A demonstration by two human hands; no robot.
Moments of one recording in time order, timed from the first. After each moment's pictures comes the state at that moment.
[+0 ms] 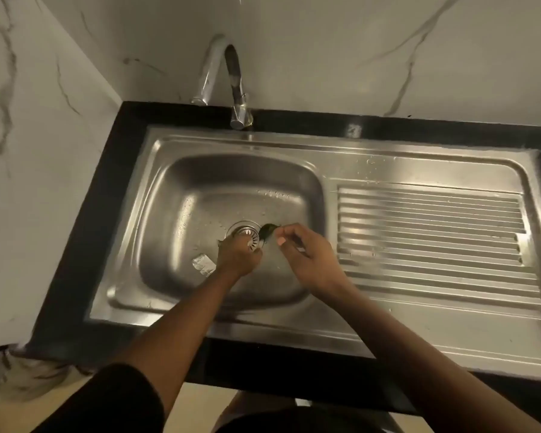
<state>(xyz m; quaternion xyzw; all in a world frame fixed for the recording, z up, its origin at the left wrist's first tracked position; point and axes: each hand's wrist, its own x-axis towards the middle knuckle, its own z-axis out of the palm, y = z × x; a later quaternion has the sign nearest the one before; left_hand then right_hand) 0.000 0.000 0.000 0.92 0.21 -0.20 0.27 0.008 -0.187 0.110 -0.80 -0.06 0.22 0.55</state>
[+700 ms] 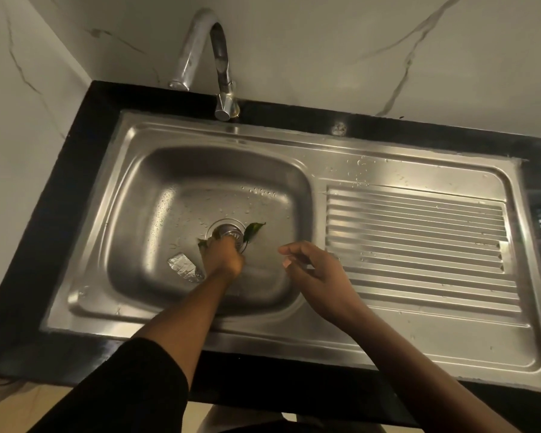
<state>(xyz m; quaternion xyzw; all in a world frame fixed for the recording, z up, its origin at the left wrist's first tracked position) 0.007 -0.011 -0.043 0.93 0.28 -0.19 0.16 0.001 -0.229 0.104 -0.81 -0.07 0.25 0.52</state>
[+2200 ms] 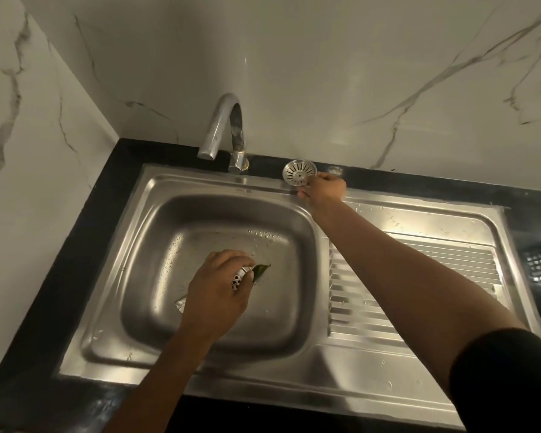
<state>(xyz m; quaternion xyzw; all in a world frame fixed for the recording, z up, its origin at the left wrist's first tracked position) -0.021 0.006 0.123 0.93 0.08 0.10 0.33 0.242 -0.144 0.106 -0.65 0.31 0.11 0.69</state>
